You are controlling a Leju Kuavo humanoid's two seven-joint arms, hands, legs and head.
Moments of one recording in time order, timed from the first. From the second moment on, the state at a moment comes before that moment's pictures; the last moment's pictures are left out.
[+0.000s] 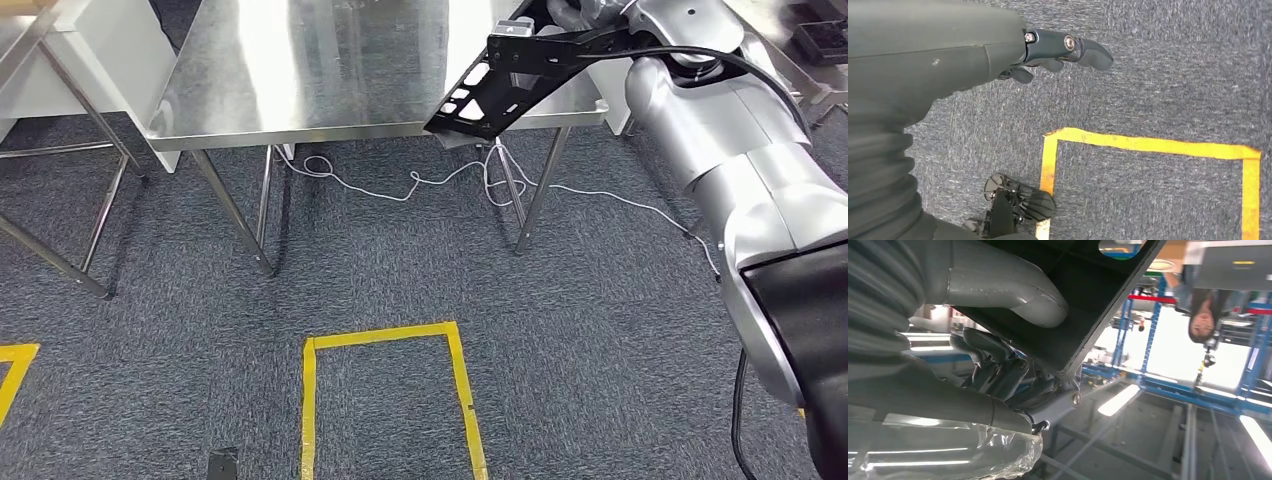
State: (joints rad) left arm -0.10 -0.17 0.44 -0.20 -0.37 0.46 -0.45; right arm -1.49 -0.08 0.72 -0.46 1.01 -0.23 -0.24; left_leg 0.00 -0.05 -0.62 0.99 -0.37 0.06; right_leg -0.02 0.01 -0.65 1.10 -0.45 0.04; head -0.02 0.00
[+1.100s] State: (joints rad) left arm -0.10 -0.17 0.45 -0.20 -0.37 0.46 -0.44; right arm -1.48 -0.08 0.76 -0.46 1.01 -0.23 -0.23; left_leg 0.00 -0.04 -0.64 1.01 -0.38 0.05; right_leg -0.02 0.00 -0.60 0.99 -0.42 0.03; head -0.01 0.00
